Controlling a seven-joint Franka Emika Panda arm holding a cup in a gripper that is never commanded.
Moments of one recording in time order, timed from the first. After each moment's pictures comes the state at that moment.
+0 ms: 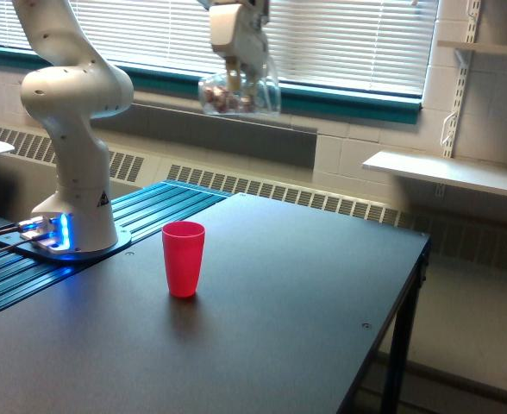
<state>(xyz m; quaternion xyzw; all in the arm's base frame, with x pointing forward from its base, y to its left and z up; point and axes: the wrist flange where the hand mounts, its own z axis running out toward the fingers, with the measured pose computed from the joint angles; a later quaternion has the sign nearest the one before) 0.380 -0.034 0.497 0.94 -0.31 0.13 0.09</state>
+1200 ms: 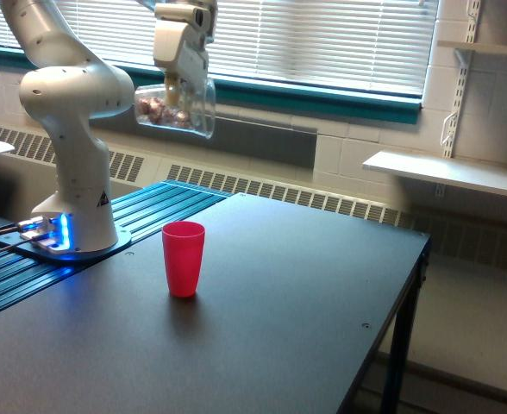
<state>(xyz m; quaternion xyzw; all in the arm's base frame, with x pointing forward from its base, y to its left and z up) 0.309 -0.081 0.458 0.96 -0.24 0.07 0.15</state>
